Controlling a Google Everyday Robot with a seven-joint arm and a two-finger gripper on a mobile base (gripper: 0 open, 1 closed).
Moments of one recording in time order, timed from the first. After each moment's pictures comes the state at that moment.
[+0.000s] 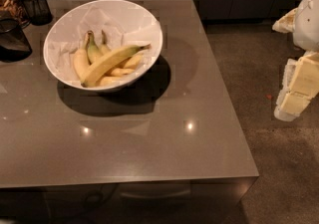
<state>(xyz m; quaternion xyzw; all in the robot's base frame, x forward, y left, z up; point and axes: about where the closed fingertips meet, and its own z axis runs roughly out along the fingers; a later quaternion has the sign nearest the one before) 0.438 -0.217 0.976 -0.60 0.78 -0.03 0.16</state>
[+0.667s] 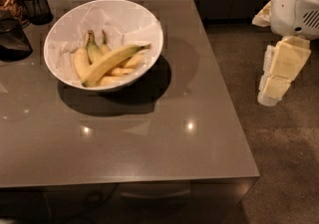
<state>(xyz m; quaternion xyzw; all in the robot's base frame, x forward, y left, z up) 0.460 -0.197 0.979 -0.62 0.77 -0.02 0.14</state>
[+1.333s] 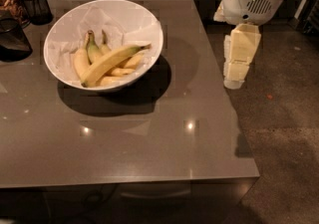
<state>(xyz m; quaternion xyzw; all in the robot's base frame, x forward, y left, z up) 0.505 -0.143 0.970 -0.68 0.73 -0.01 0.10</state>
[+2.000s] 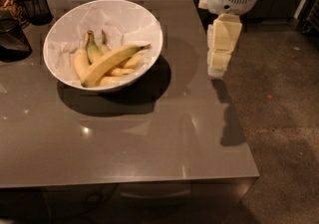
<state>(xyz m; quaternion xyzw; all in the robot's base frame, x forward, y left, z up) 0.533 -0.114 0.980 -0.69 0.71 -0.03 0.13</state>
